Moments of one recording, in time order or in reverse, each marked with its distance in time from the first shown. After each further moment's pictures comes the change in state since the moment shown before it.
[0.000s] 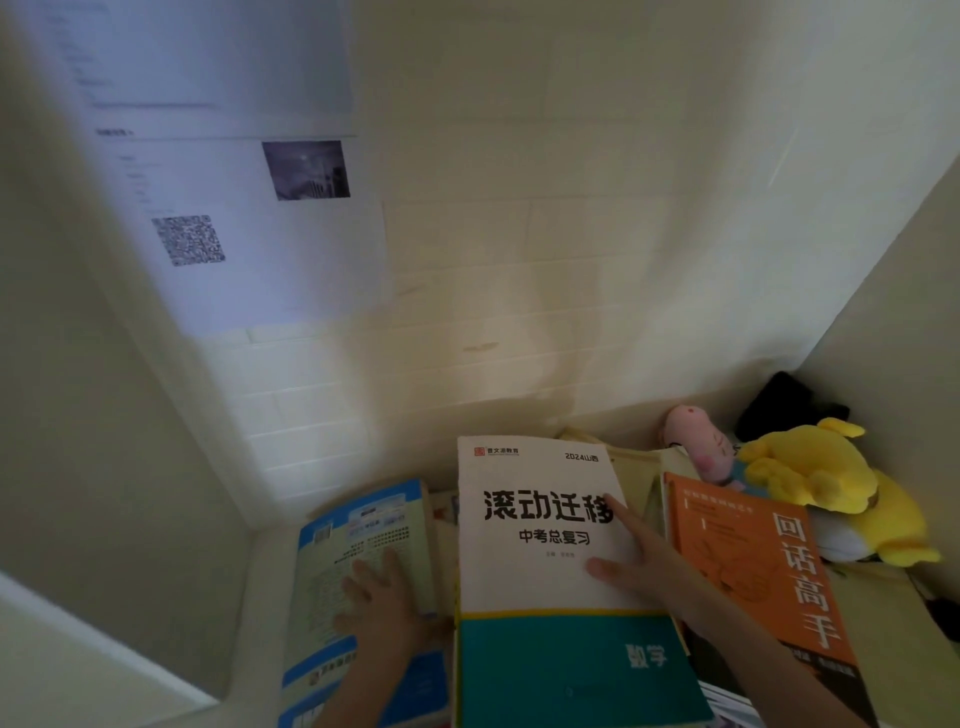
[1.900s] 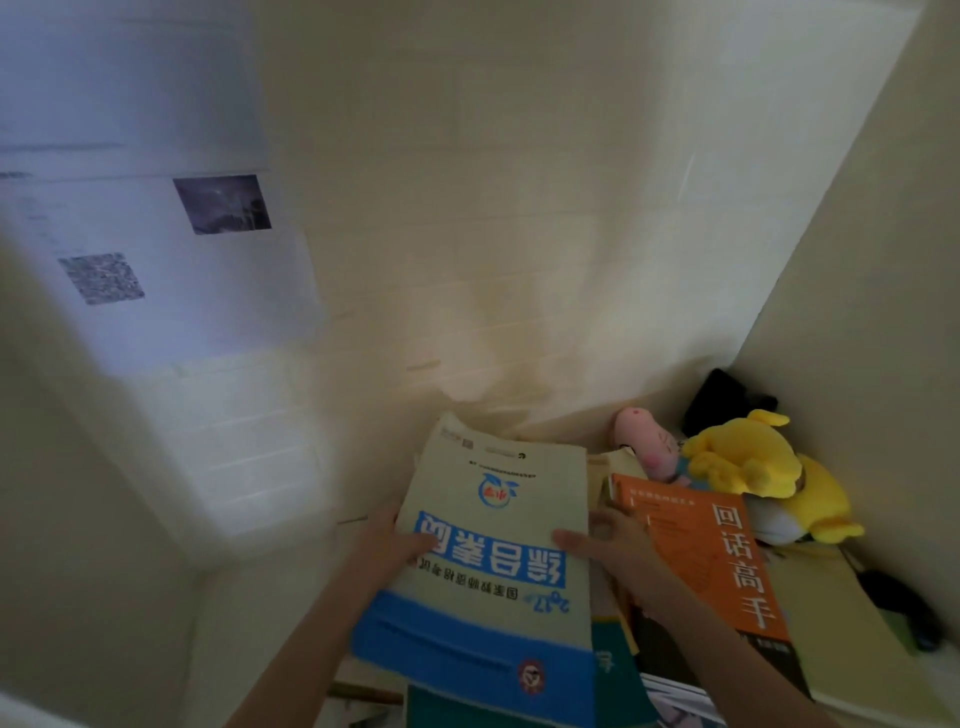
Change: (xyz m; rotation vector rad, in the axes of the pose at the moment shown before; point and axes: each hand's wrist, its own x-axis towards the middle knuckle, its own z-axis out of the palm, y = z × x) left_hand -0.053 0.075 -0.095 -0.750 -0.100 0.348; right_hand -0.003 0.009 -0.020 0.167 0.189 0.128
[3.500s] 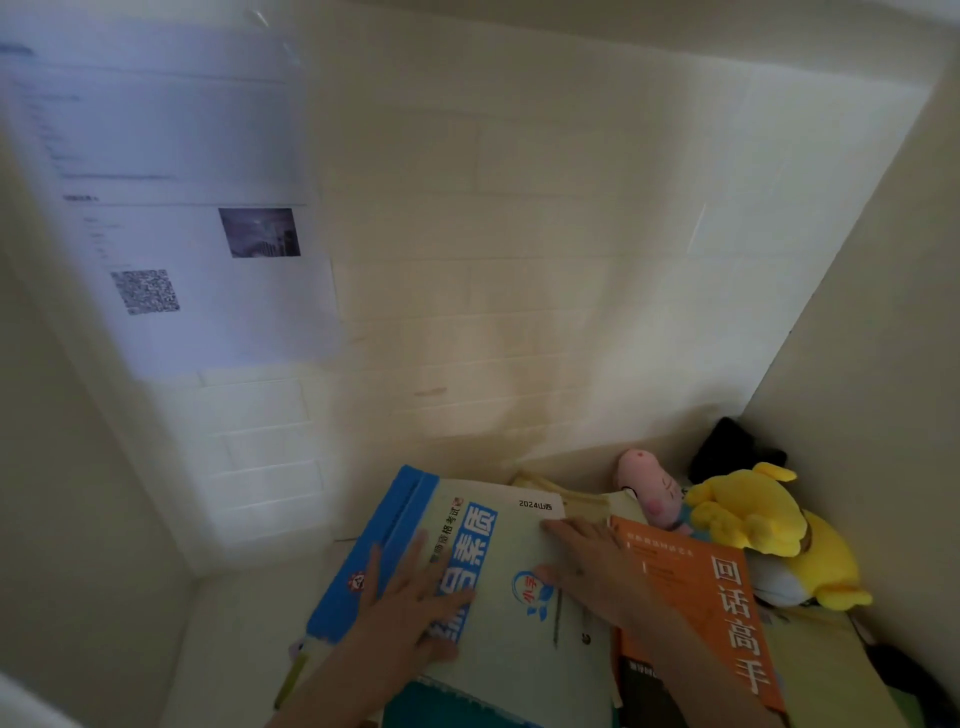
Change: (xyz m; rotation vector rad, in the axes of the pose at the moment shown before) left_hand -0.014 -0.052 0.015 1.211 0.080 0.638; right_hand 0.013 -0.025 -0.006 -0.807 -0.058 -0.373
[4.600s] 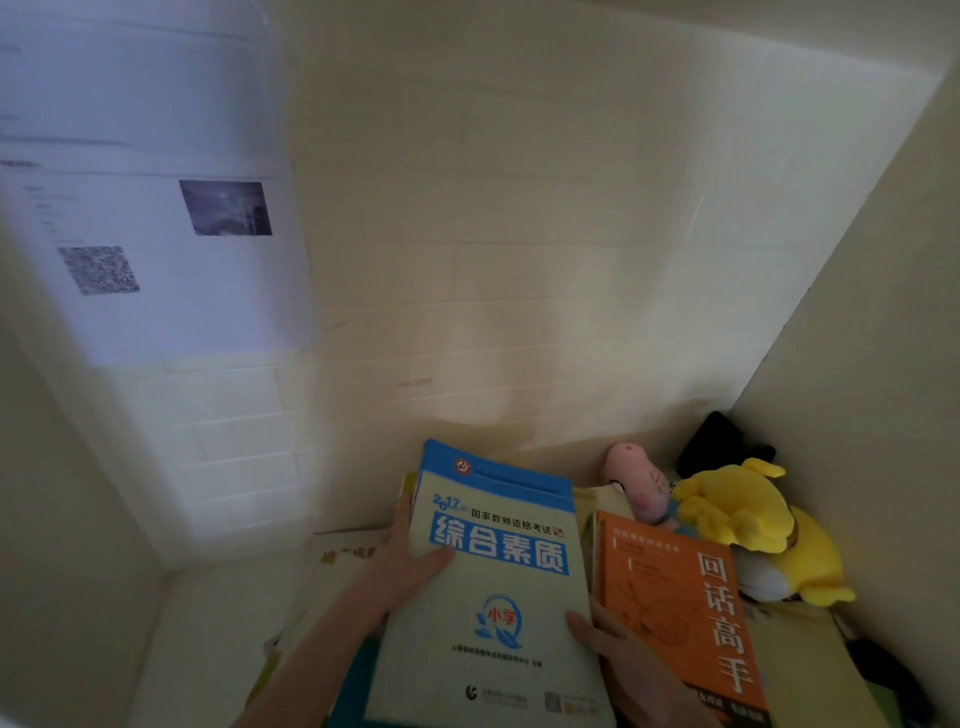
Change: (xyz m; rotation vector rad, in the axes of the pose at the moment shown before) left_hand 0.053 0.012 -0.017 -1.254 -0.130 -0.511; right_hand -0.046 0.036 0.041 1.446 -0.271 0.368
